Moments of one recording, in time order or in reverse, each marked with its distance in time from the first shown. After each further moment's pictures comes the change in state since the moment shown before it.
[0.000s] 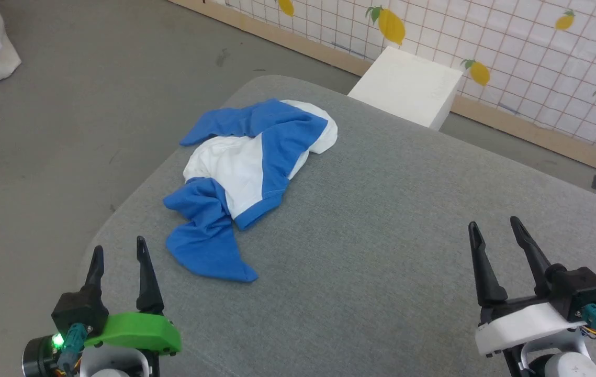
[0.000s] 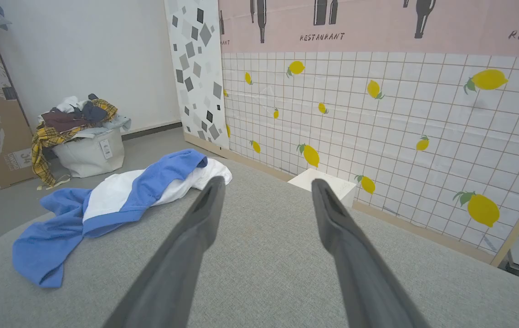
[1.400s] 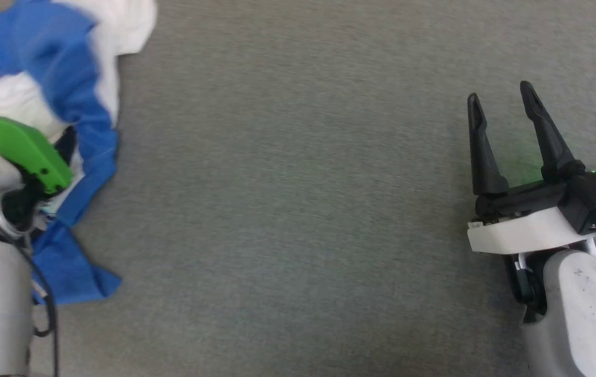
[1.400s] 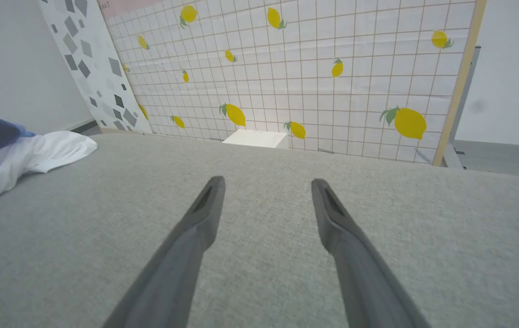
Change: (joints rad) left arm -0.649 0.277 0.080 0.404 -0.389 -0.106 0.788; right arm -0.315 0.002 0.057 -0.067 -0.062 0.000 -0.030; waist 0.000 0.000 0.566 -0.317
